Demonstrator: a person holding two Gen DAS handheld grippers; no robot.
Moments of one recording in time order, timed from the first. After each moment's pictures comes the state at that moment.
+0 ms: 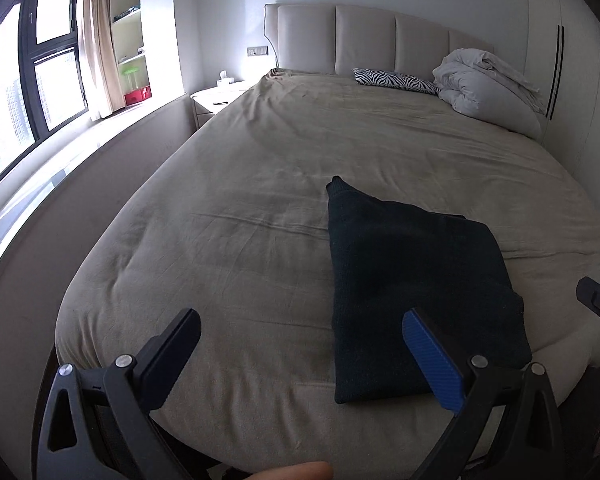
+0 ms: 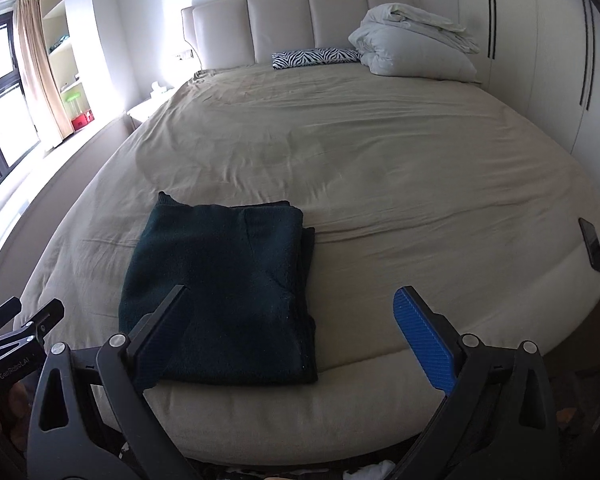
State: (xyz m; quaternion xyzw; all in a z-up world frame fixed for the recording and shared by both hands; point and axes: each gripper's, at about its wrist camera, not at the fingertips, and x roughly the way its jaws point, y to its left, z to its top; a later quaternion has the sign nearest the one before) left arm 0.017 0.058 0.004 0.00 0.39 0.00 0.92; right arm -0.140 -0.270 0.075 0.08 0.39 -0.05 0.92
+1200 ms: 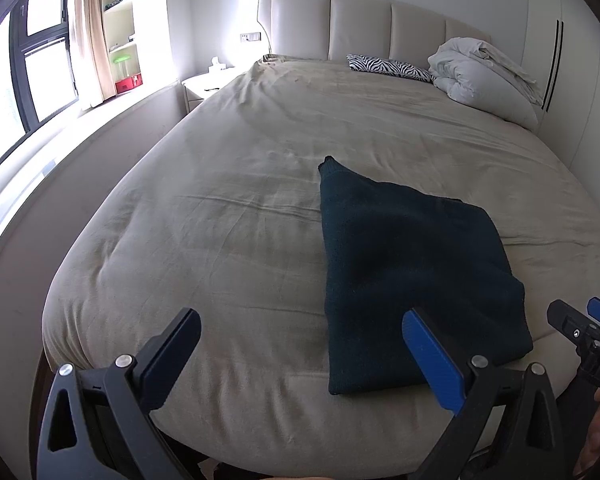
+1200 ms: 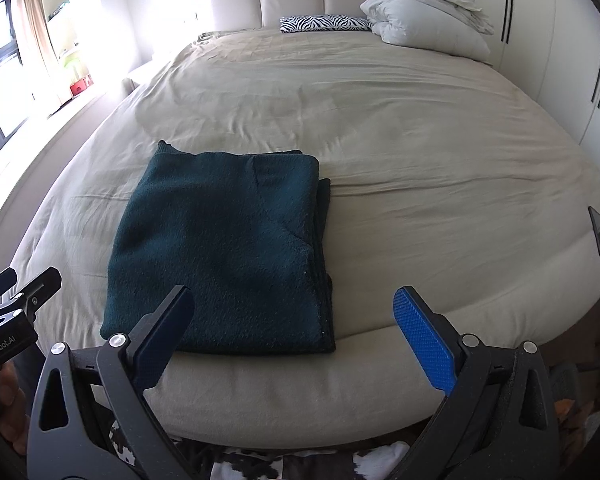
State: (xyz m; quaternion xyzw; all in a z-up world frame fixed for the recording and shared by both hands) left arm 0.025 0.060 -0.008 0.00 0.41 -0.02 0.91; right arm -0.132 -0.245 0.041 0.06 0.44 -0.04 0.90
